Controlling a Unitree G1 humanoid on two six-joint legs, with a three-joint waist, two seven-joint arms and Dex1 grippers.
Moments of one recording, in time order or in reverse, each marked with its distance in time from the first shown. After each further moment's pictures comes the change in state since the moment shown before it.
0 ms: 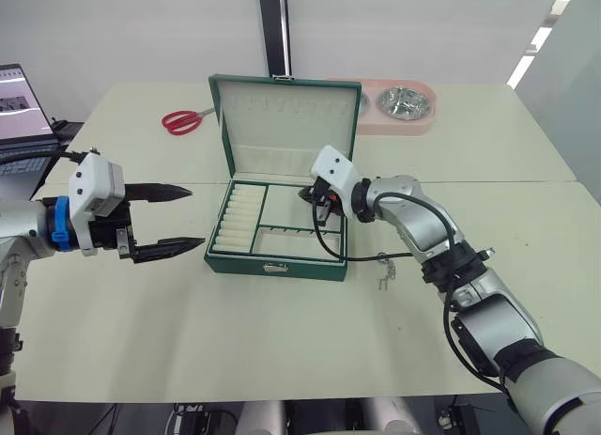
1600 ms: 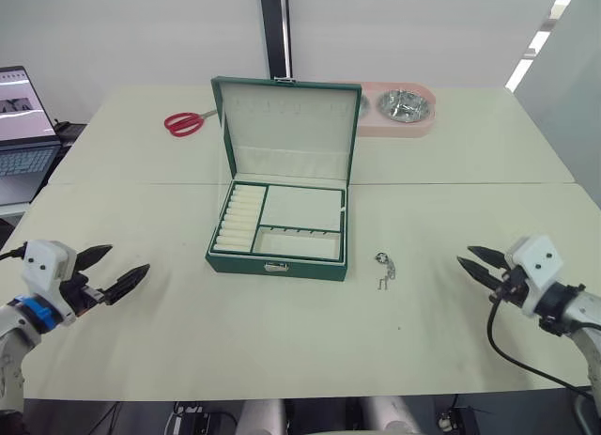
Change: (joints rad) left arm 0.382 -0.226 0.248 0.301 0.103 -0.221 0.375; right arm 1.127 -0.412 -0.761 -0.677 0.189 -0.207 0.086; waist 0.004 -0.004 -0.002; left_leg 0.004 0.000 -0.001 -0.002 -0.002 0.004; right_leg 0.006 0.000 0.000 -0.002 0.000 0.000
